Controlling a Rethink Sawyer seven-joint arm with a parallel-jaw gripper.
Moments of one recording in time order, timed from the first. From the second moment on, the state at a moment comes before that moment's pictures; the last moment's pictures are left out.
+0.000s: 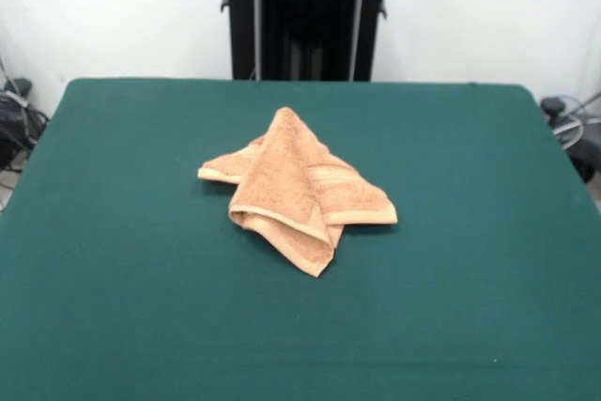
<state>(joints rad) 0.01 -1.16 -0.01 1.81 0.00 0.74 1.57</state>
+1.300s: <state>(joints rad) 0.01 -1.06 -0.01 1.66 0.00 0.75 1.57</state>
